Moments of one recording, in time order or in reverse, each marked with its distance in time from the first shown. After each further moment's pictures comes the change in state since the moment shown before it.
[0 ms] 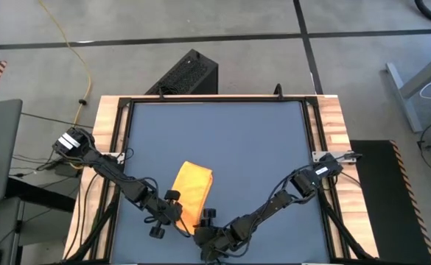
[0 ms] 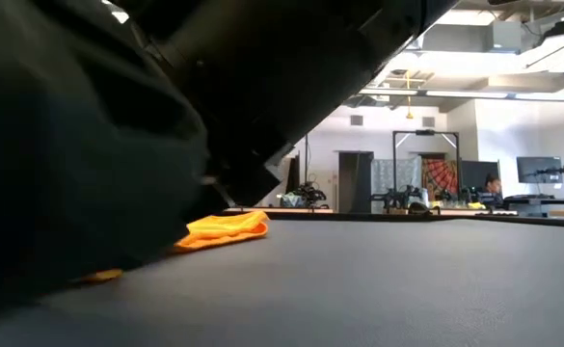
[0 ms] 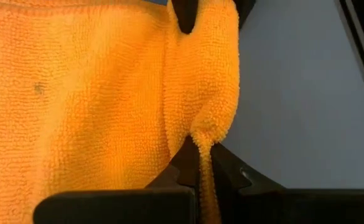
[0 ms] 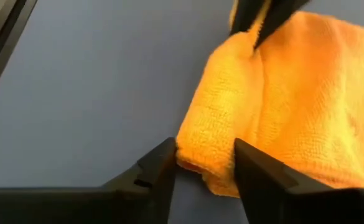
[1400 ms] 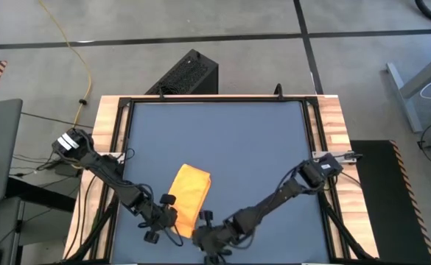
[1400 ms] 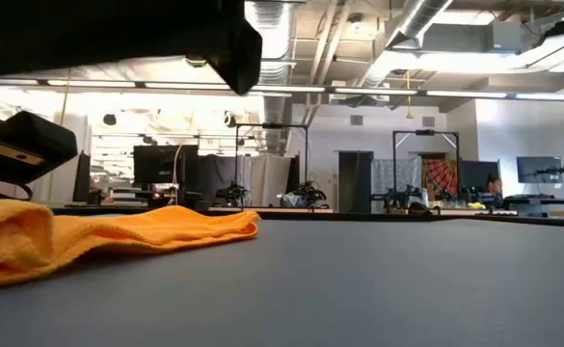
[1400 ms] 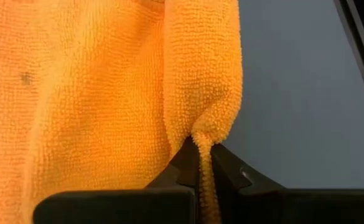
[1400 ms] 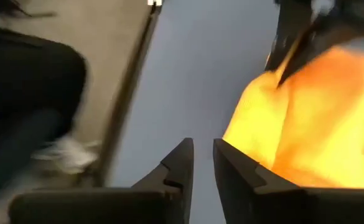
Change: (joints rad) left arm -0.083 0.000 -0.002 -0.035 -0.053 -0.048; right arm -0.020 -0.159 -0.004 -0.016 -0.288 -0.044
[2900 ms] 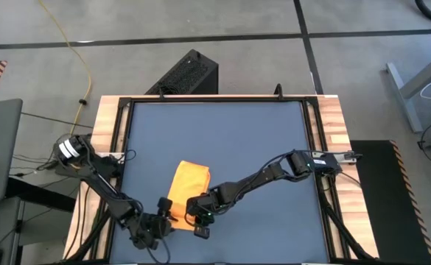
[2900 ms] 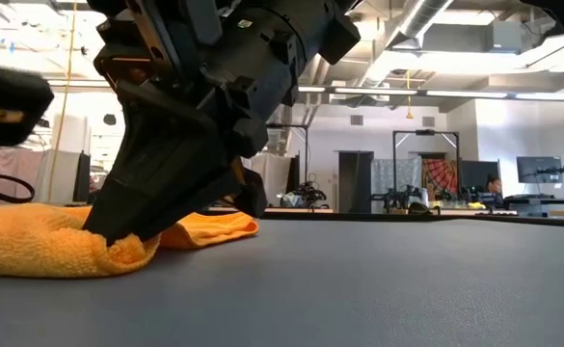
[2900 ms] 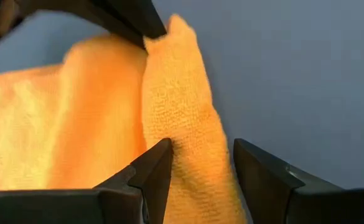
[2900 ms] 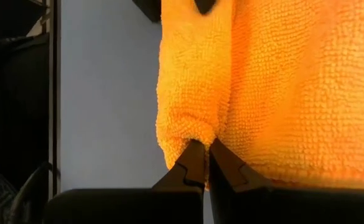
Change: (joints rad) left arm -0.207 0.084 0.002 0.107 -0.501 0.079; right arm -0.232 0.056 -0.001 -0.135 -0.472 0.271
